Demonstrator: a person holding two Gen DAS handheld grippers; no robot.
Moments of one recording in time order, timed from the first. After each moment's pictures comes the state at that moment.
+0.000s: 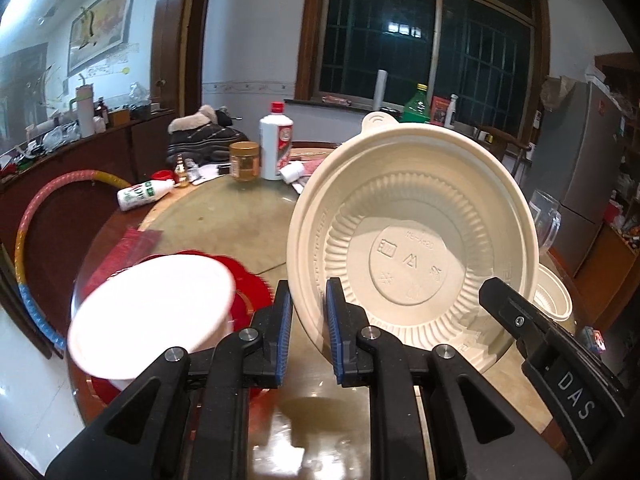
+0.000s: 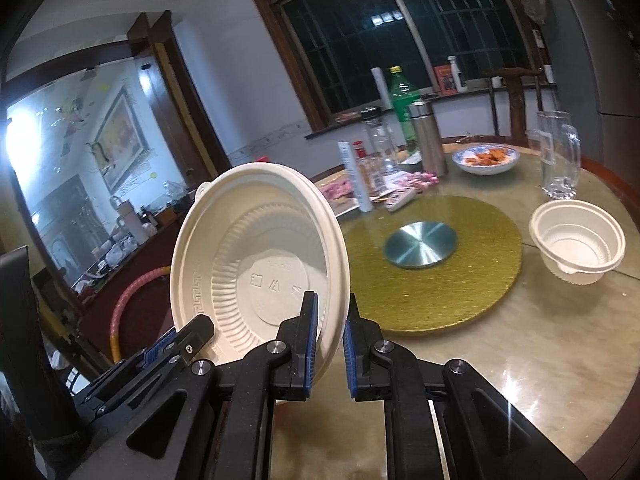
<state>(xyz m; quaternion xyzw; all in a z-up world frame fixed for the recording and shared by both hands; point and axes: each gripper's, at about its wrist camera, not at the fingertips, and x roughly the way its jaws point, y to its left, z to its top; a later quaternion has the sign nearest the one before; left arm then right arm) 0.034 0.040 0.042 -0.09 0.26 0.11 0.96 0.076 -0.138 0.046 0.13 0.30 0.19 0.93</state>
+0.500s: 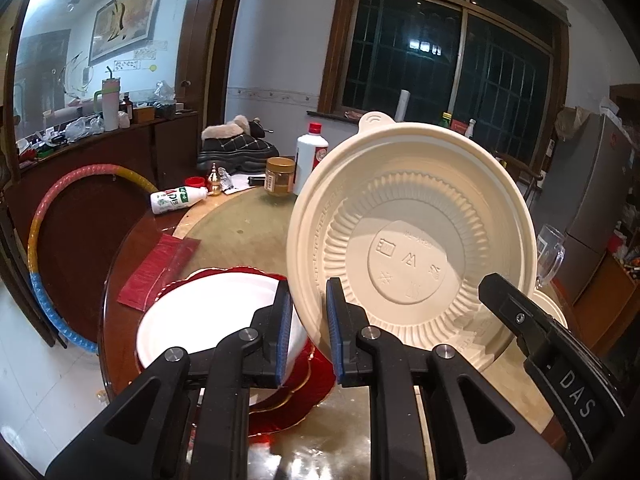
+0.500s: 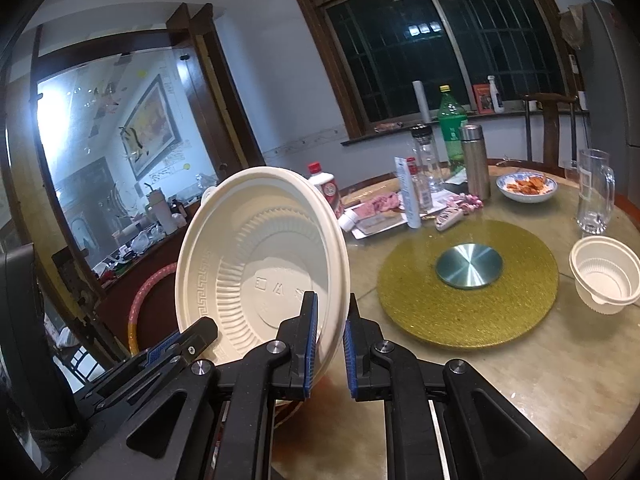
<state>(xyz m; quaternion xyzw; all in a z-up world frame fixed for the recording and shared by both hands) 0.006 0.088 0.064 -0.12 0.24 0.13 0.95 0.062 -0.088 0.080 0.11 0.27 0.24 0.93</state>
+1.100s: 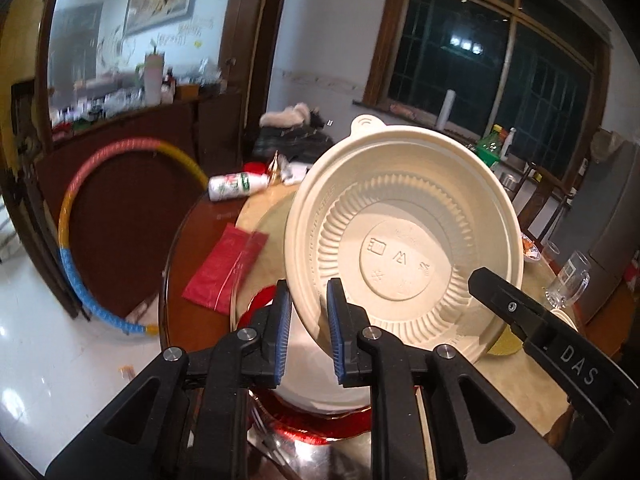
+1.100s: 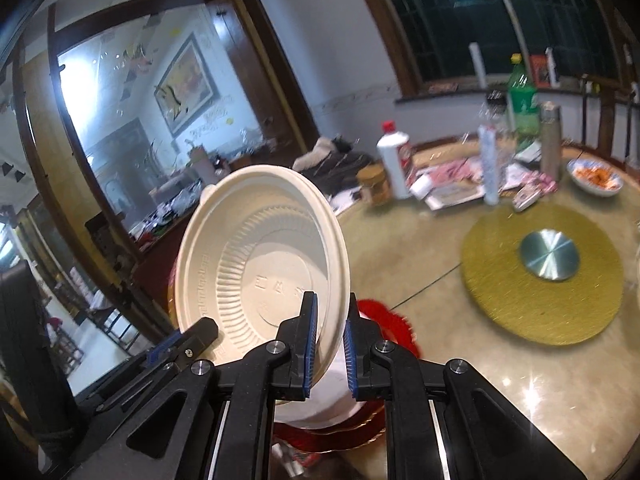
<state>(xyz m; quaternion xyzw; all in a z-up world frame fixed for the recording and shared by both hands) -0.013 0.176 0.072 -0.16 0.28 0.18 0.93 0.083 0.009 0.095 0.08 0.35 0.33 0.87</state>
